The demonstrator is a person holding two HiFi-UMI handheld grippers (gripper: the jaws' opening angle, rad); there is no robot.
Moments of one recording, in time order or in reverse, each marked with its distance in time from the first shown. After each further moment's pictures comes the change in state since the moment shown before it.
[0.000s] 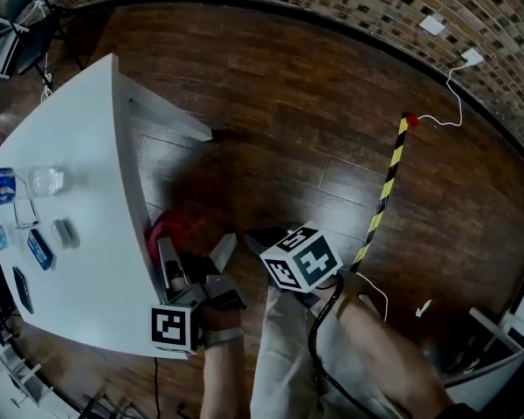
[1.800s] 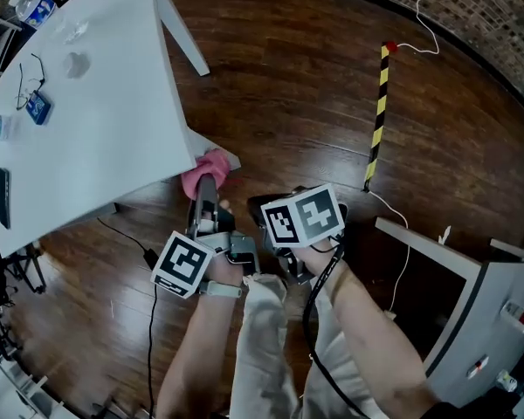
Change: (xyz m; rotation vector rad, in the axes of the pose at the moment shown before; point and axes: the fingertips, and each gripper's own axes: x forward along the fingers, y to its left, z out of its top) left arm -0.225 0.137 0.002 0.217 0.518 -0.268; right arm 0.039 0.167 -0.256 0.251 -0.107 -0.143
